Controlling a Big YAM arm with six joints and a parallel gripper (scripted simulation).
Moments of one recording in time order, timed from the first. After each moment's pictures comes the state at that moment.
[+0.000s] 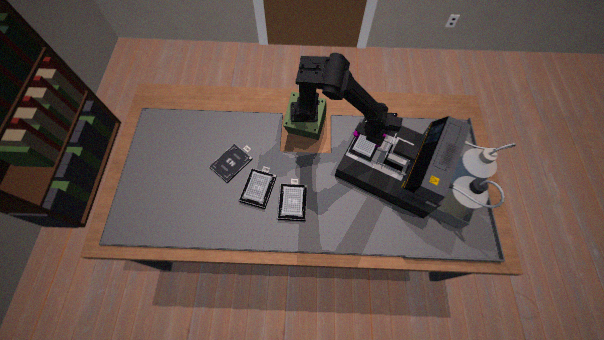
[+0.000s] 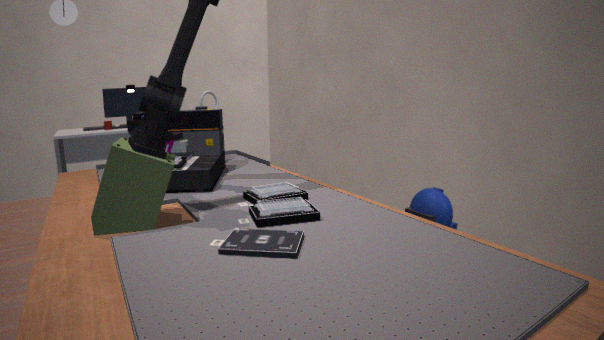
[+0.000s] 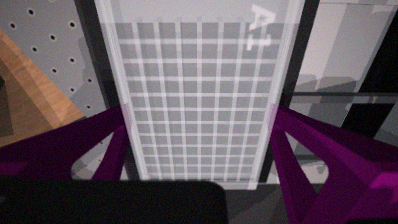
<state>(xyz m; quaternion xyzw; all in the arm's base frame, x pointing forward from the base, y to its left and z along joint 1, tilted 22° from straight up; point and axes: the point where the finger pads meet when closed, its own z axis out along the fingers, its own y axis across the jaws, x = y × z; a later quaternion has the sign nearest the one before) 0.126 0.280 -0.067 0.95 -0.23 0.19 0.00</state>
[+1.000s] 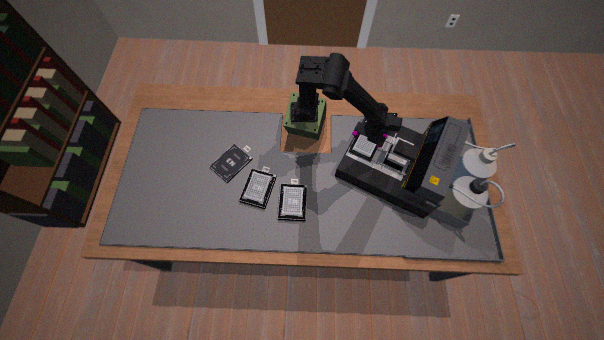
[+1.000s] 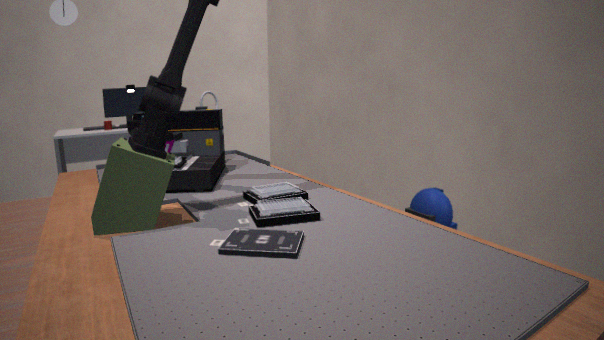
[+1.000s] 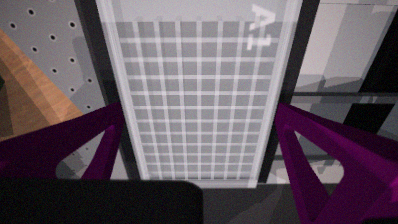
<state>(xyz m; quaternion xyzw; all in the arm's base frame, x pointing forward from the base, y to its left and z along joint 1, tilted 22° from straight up) 0.126 0.280 -0.067 0.95 -0.23 0.19 0.00</state>
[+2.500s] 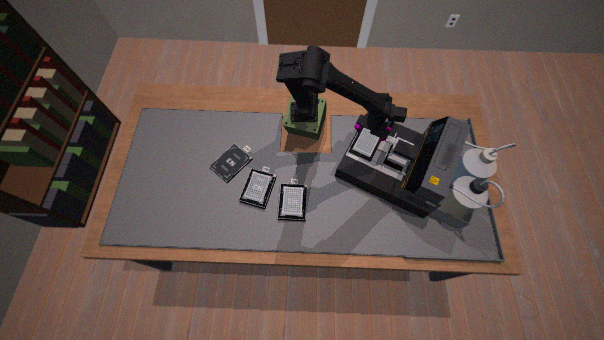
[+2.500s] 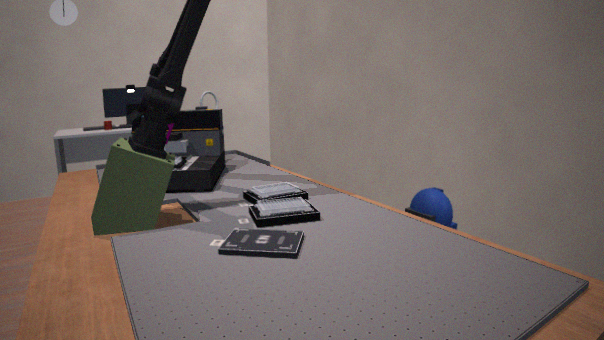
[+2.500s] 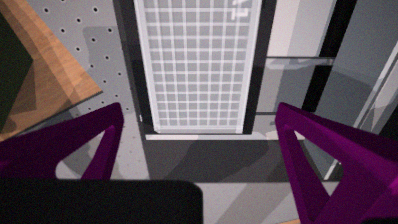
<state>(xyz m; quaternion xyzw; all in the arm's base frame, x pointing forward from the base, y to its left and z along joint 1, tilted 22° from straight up) 0.107 0.285 -0.013 0.95 -0.23 0.19 0.00</state>
